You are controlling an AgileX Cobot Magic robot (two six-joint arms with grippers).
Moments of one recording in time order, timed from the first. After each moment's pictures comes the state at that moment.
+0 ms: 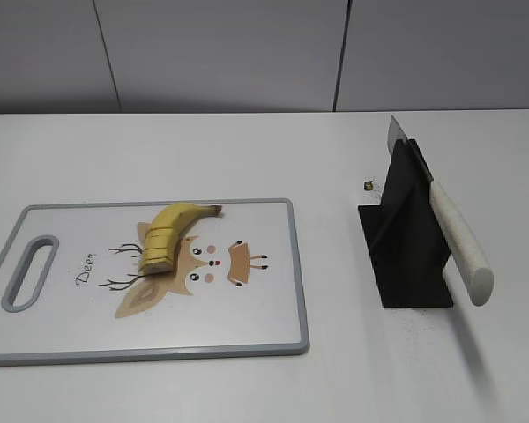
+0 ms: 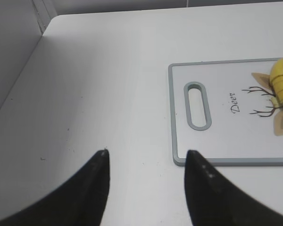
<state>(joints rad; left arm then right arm) 0.02 -0.01 -0.48 -0.01 1.09 0.07 0.37 0.79 -0.67 0.15 0.95 -0.08</state>
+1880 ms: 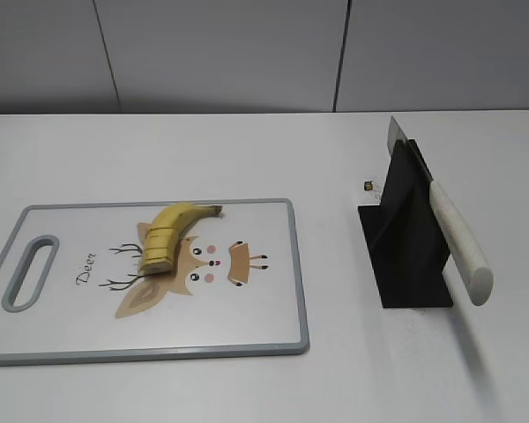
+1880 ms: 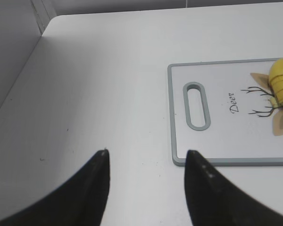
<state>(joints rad) 0.02 -0.01 -0.48 -0.01 1.09 0.07 0.07 -0.01 -0.50 0.14 1.04 -0.11</state>
